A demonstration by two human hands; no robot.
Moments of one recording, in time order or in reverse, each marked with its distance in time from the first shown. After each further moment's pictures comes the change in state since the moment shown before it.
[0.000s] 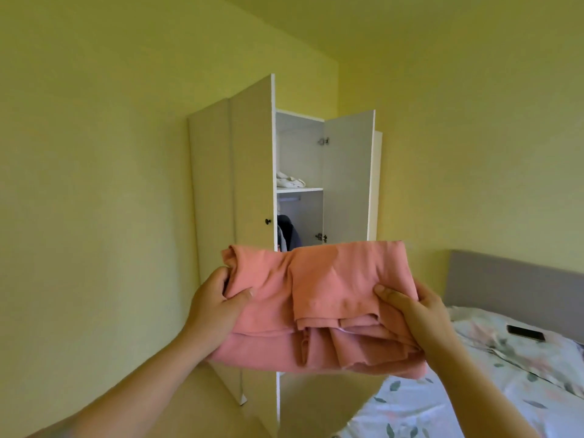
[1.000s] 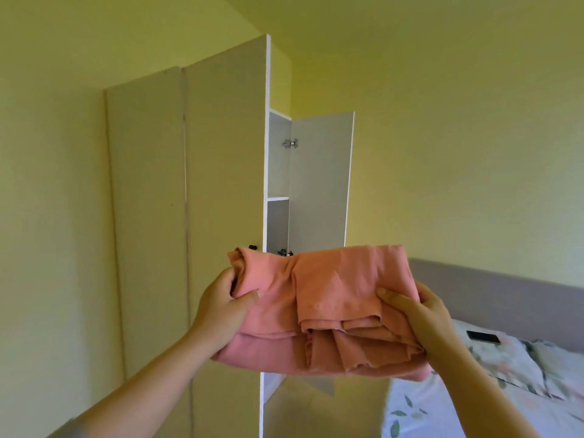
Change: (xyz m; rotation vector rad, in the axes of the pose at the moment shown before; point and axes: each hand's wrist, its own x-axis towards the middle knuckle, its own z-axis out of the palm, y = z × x) left_hand 0.314 -0.205 0.052 -0.262 -0.267 0.066; right_hand 0.195 0.049 0.221 -0.137 0.255 0.054
